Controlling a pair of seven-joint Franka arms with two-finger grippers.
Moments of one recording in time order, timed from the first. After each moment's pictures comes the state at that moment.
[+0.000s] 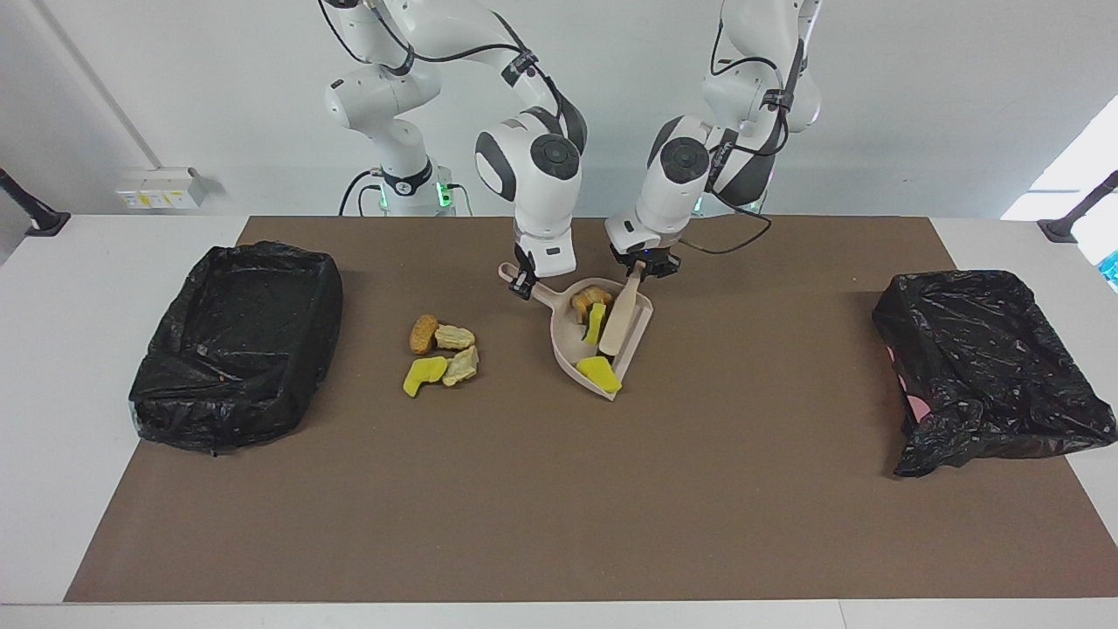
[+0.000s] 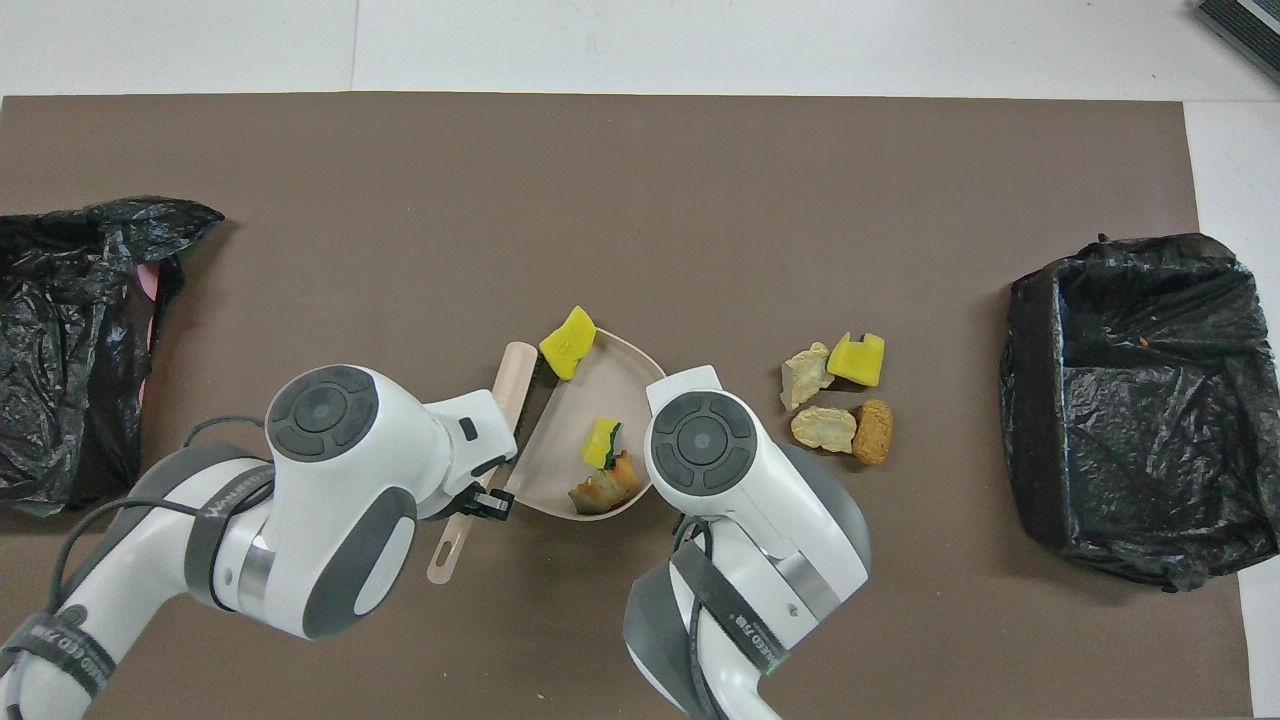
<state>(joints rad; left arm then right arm) -0.50 -0.05 0.01 -2.25 -0.16 2.04 -0.05 0.63 0.16 0.00 -2.02 -0.06 2.01 -0.42</state>
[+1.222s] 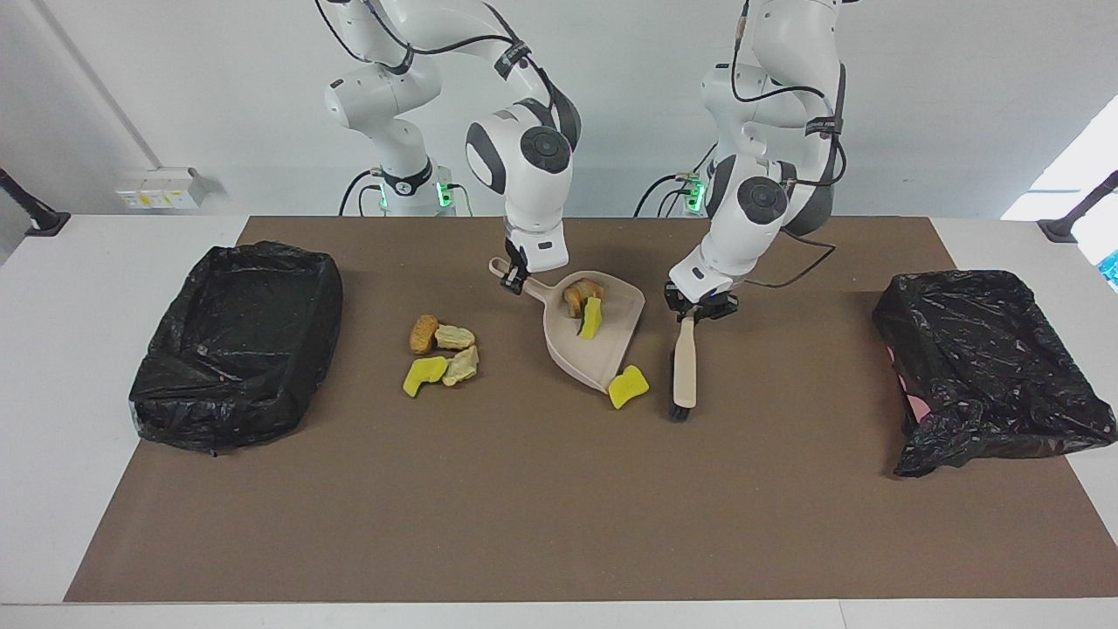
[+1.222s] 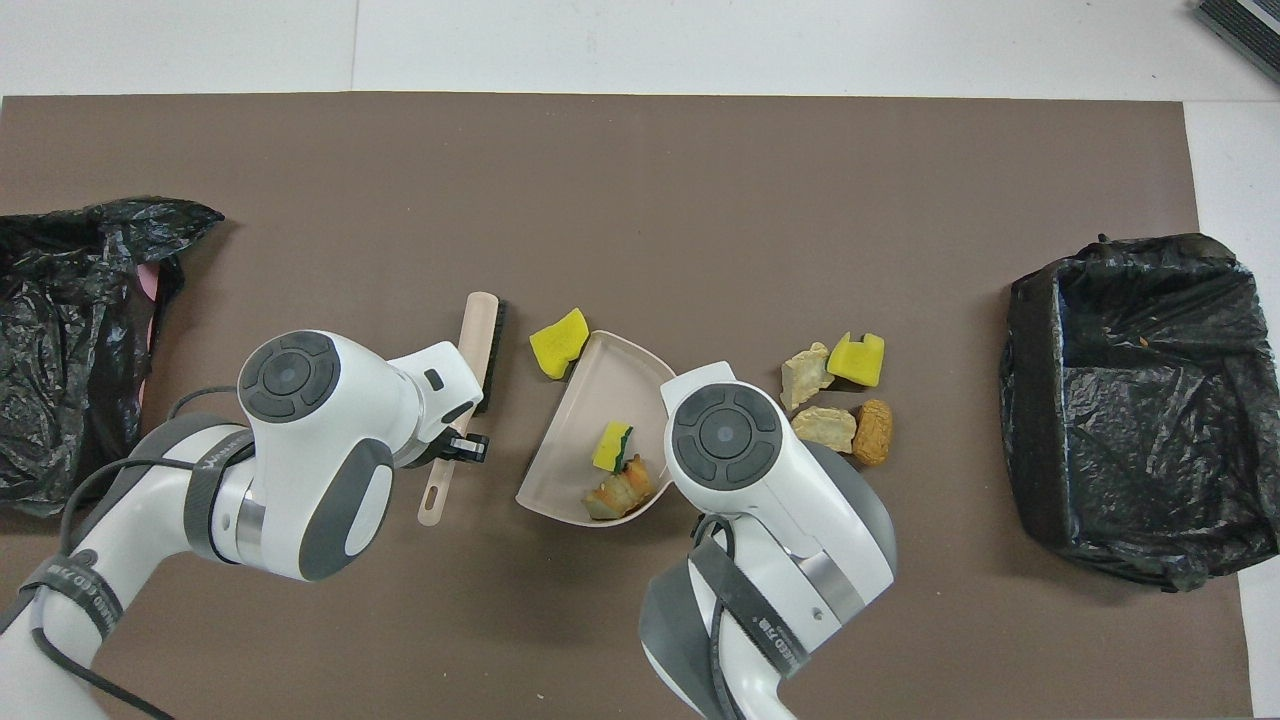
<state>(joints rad) -0.44 0.10 -0.01 -2.21 -0.14 2.24 -0.04 0.61 0.12 0.00 -2.02 -0.06 1.96 -0.48</state>
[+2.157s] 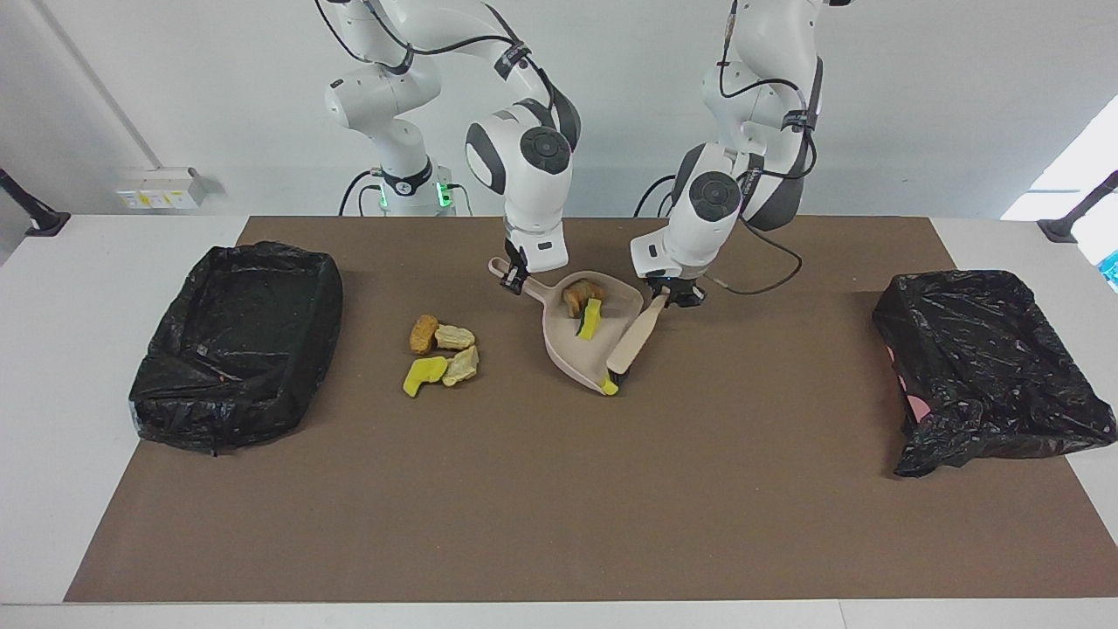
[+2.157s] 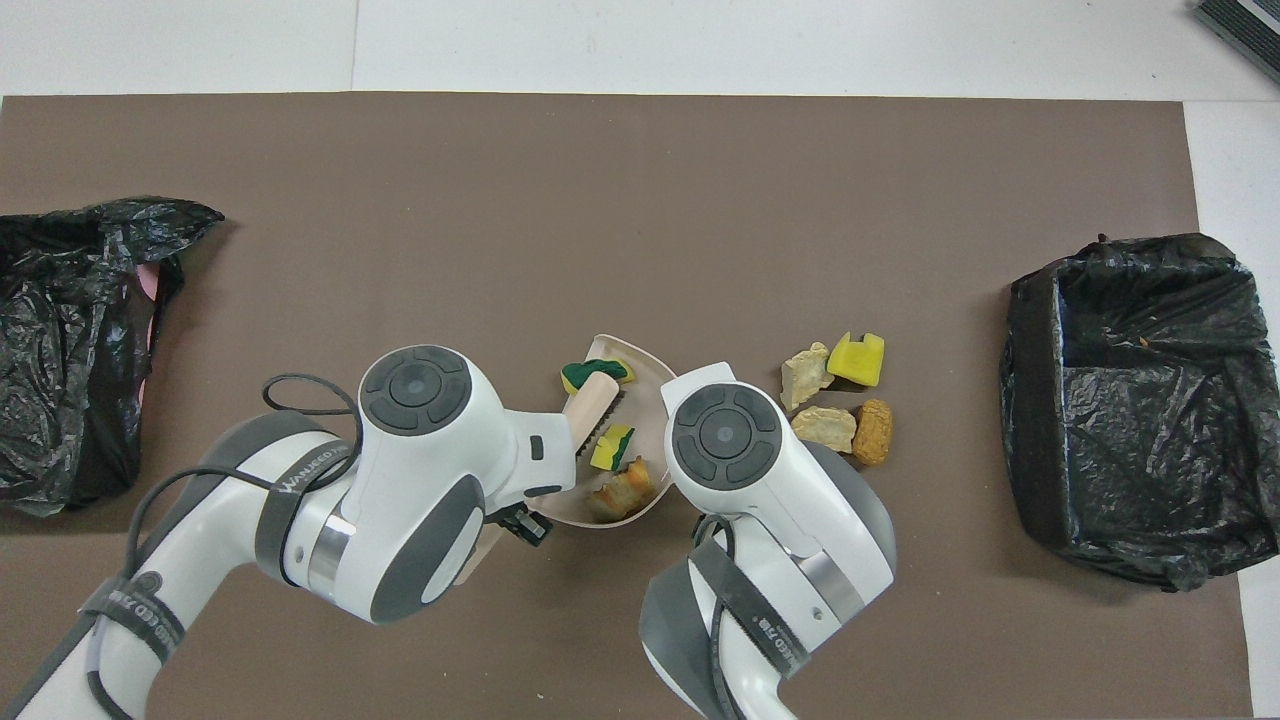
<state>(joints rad) -0.52 0.04 -0.10 -2.11 -0.16 1.92 0.16 0.61 0.12 0.00 -2.02 -0.06 1.96 -0.48</state>
